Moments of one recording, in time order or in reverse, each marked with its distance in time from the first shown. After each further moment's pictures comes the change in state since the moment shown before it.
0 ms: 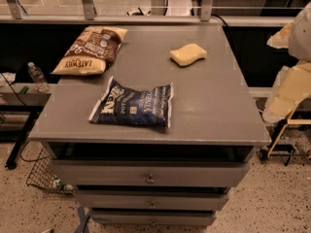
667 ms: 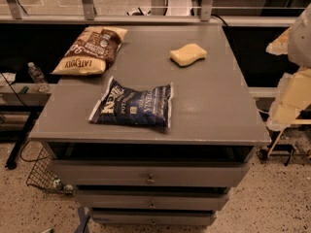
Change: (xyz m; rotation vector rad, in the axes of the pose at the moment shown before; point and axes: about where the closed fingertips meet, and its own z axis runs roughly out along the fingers) arm 0.004 0.014 0.001 -0.042 0.047 -0.027
